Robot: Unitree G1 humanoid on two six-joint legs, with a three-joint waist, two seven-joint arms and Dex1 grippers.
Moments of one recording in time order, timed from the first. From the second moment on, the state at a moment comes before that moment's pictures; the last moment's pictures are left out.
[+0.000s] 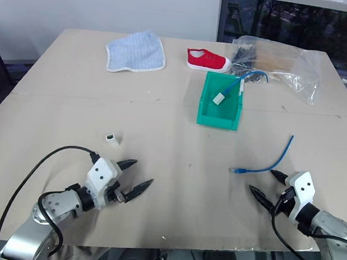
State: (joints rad) left arm 0.31 0.53 0.00 -0.38 -0.20 0.16 -0.64; right arm 0.21 -0.57 -0.20 -0.13 0.38 0.17 0.84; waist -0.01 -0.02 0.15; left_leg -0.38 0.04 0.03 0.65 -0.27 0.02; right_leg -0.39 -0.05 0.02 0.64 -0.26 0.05
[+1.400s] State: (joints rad) left arm -0.04 0.79 -0.05 -0.47 -0.49 0.37 -1.06; right arm -0.16 -0.75 0.02 0.09 0.30 0.10 1.15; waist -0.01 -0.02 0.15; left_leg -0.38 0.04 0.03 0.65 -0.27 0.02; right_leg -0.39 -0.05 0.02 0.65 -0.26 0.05
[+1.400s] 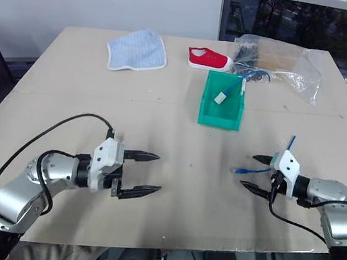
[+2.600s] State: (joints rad) left arm -0.29 0.72 -0.19 -0.23 -0.32 0.35 -1.08; right arm -0.52 -0.53 0.25 0.15 0.20 0.26 1.27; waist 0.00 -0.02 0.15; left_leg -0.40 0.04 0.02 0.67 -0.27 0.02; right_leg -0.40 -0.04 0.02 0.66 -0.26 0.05
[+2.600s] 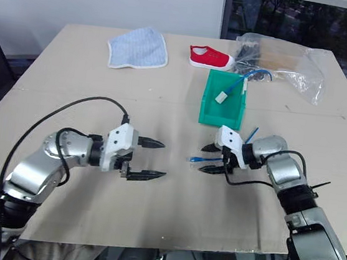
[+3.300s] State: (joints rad) left arm -0.60 0.46 -0.39 0.33 -0.08 0.02 -1.18; right arm 0.01 -0.63 -0.10 -0.31 0.43 0.32 1.01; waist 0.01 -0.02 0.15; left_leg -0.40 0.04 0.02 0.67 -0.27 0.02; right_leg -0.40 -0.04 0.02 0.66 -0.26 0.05
